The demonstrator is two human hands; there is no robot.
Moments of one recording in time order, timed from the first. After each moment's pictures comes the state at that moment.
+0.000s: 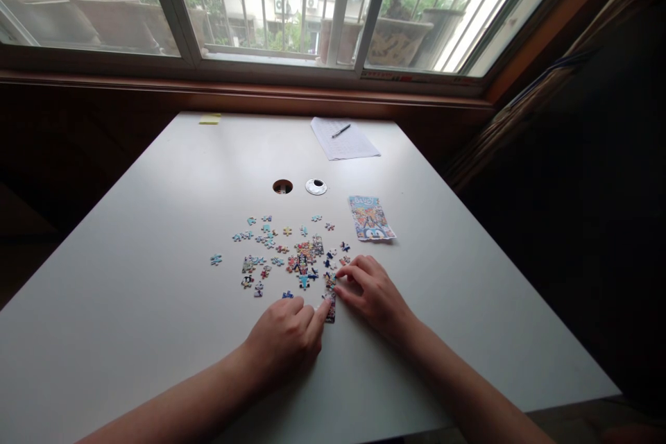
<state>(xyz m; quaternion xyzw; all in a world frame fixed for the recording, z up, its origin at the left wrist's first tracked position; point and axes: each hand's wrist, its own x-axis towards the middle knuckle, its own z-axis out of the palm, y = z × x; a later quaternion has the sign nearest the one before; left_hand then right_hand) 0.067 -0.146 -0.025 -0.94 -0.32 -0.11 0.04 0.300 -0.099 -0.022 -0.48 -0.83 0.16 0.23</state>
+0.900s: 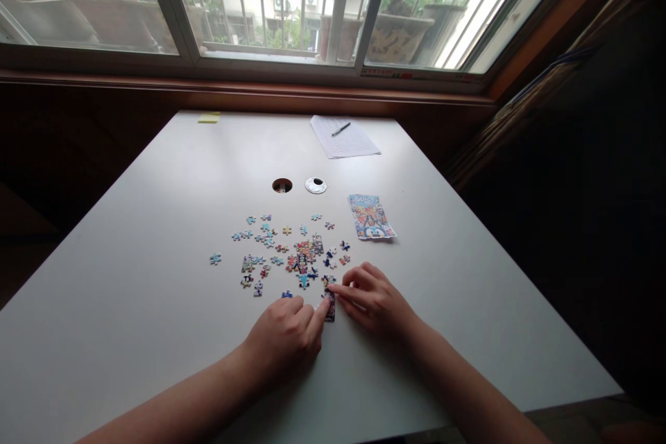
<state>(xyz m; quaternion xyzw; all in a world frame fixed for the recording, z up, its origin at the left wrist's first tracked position) 0.066 -0.147 -0.027 -0.93 -0.33 -0.13 0.06 0.310 -0.105 -0.024 -0.33 -0.90 0.09 0.26</state>
